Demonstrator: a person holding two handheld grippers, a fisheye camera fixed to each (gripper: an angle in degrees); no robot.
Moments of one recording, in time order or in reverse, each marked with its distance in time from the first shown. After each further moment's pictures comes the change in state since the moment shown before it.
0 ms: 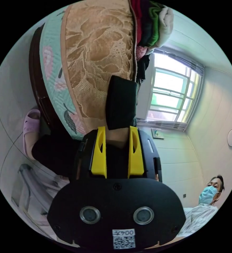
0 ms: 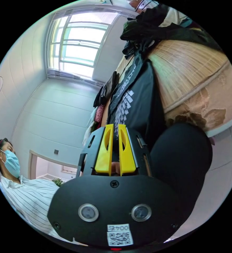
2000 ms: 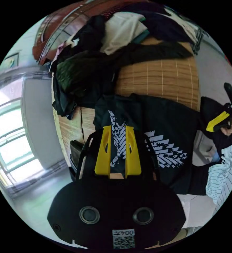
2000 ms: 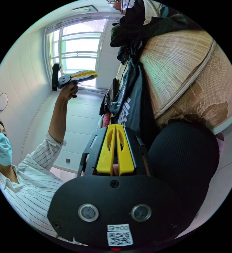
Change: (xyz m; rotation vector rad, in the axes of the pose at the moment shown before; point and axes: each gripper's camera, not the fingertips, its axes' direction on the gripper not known) left arm 0.016 0.754 0.885 -1.110 -1.181 2.318; right arm 0.038 -0.023 -0.059 0.059 -0.126 0.103
